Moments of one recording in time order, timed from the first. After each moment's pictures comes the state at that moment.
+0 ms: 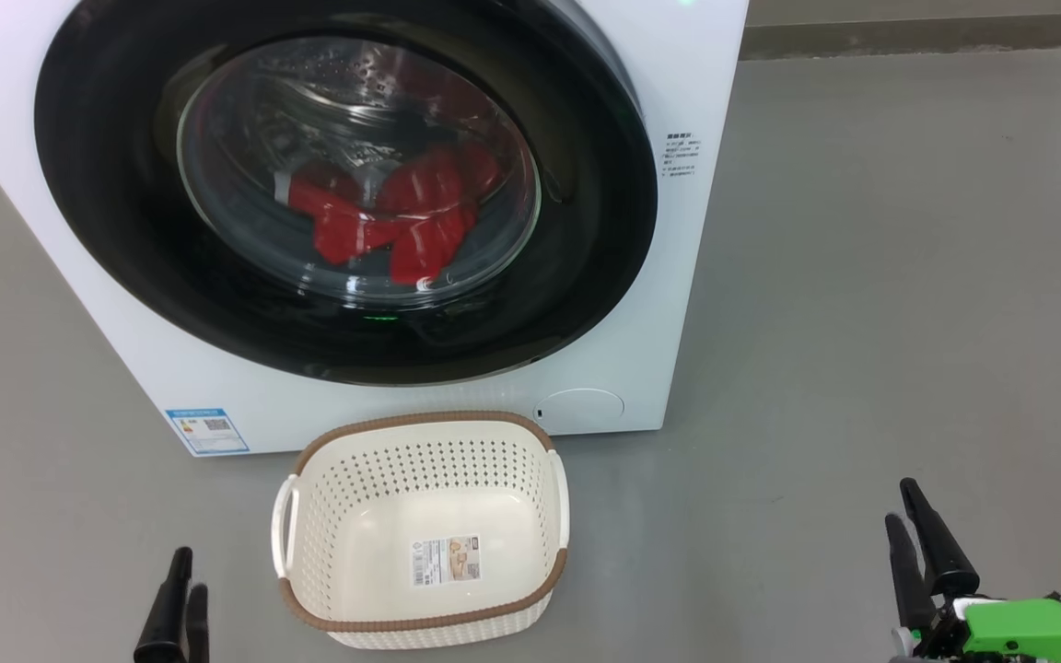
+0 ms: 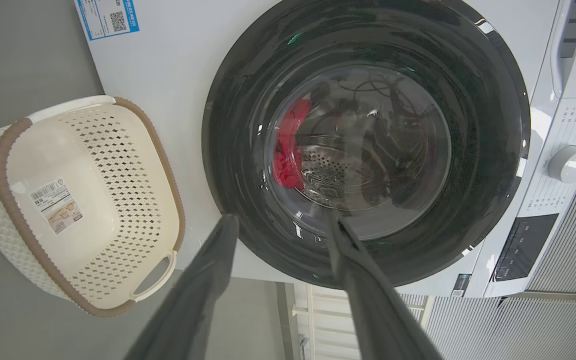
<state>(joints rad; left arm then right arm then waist) -0.03 0.02 0.08 0.31 -1.61 -0.12 0.11 -0.07 -0.04 -0.14 0.32 1.61 0.13 0.10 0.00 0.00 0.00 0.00</state>
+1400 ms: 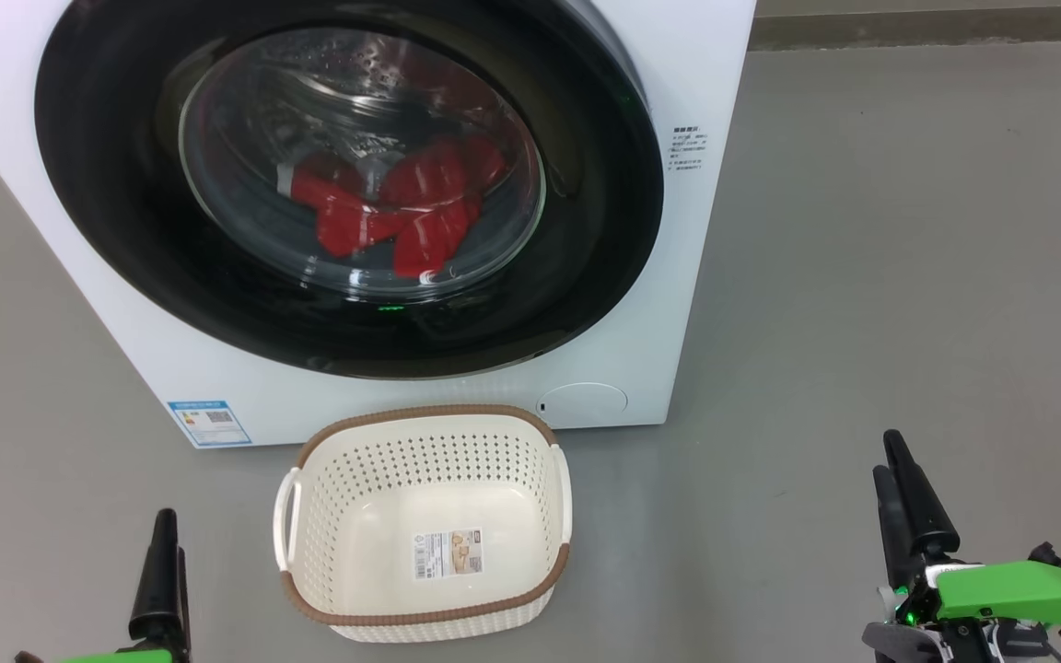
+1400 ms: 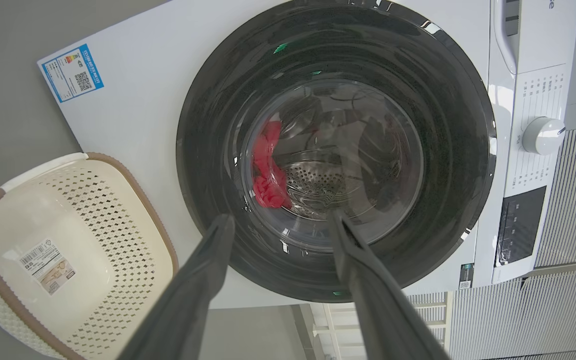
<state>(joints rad) -0.03 0.02 0.04 0.22 -1.48 -0.12 -0.01 -0.09 -0.06 -0.03 0.24 1.55 0.13 0.00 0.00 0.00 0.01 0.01</state>
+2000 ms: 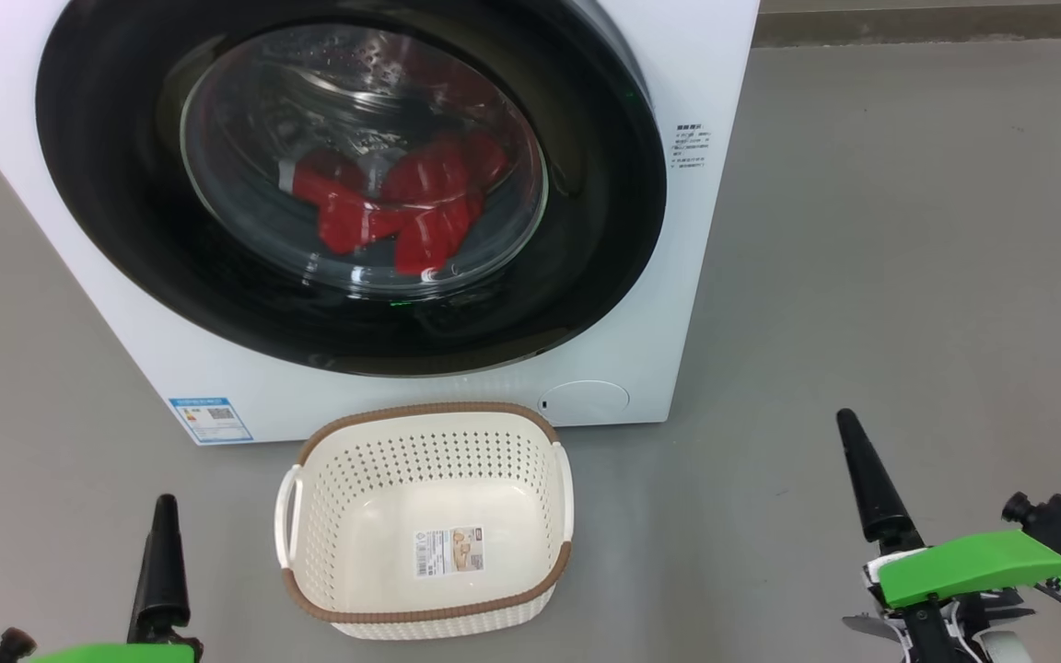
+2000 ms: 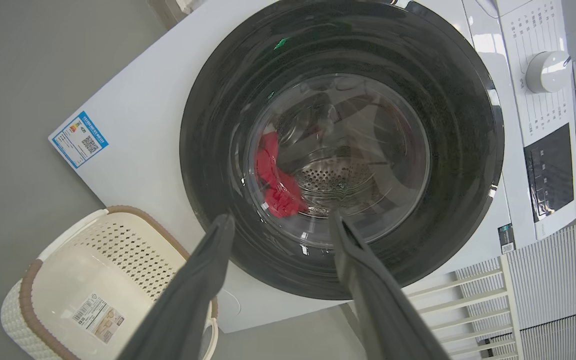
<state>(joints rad) -0.03 0.03 0.03 0.18 -1.22 -0.12 -0.06 -0.13 -0.10 0.05 0.23 1.21 0.13 -0.06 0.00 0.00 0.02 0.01</state>
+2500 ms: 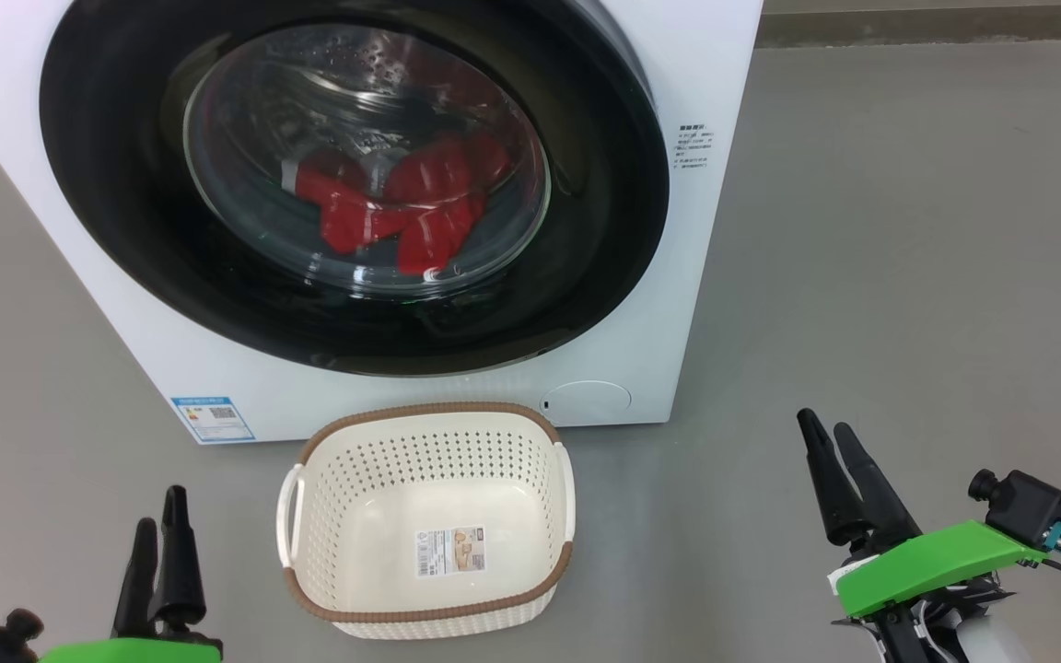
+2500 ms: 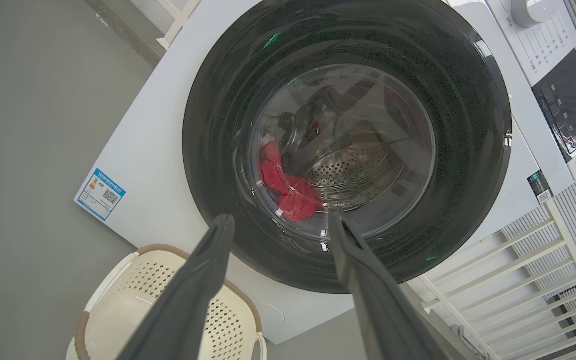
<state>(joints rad) -0.03 0.03 0.03 0.17 -0.96 -0.12 -0.11 -0.15 -0.13 0.12 0.23 0.93 0.13 -0.11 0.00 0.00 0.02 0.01</state>
